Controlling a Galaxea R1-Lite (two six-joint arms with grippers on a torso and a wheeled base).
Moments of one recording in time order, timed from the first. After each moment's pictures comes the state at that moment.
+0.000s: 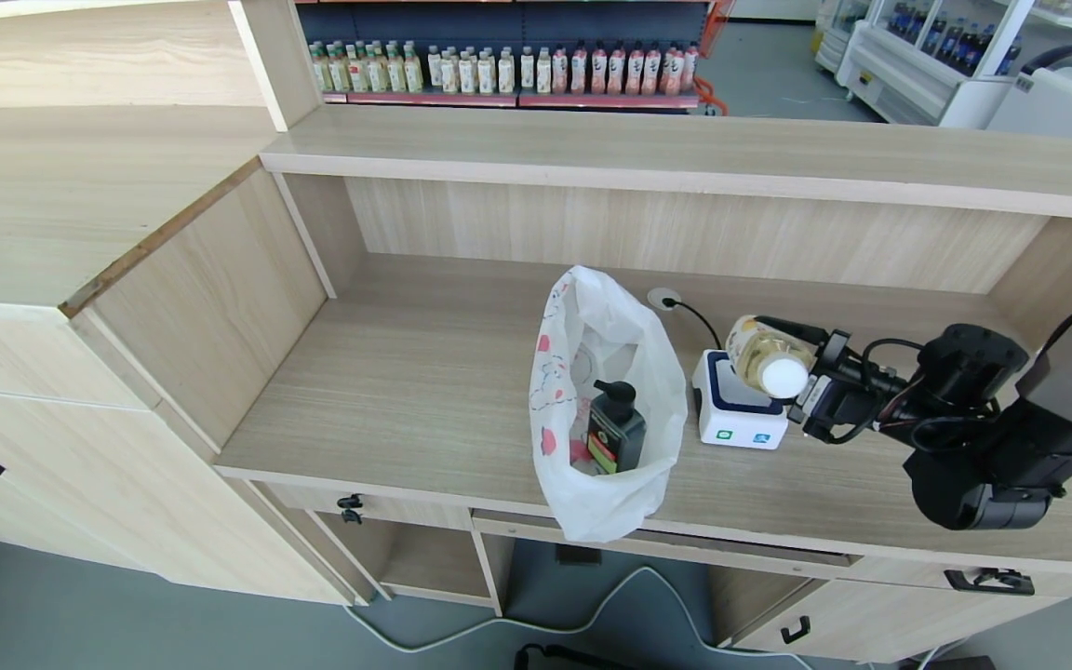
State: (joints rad) left arm -0.01 0.00 0.00 0.01 -0.05 -0.10; right arm -0.01 2.26 -0.89 -1.57 0.85 -1.15
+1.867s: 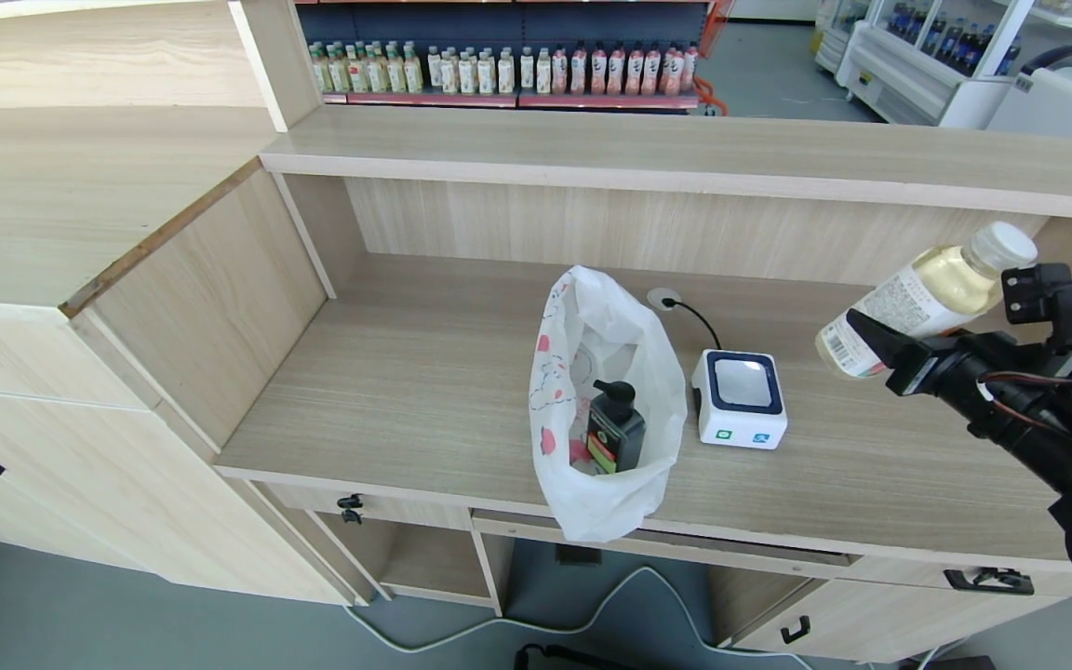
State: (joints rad) left arm -0.01 0.00 0.00 0.01 -0.05 -0.10; right arm -0.04 1.84 -0.50 -1.53 0.30 0.05
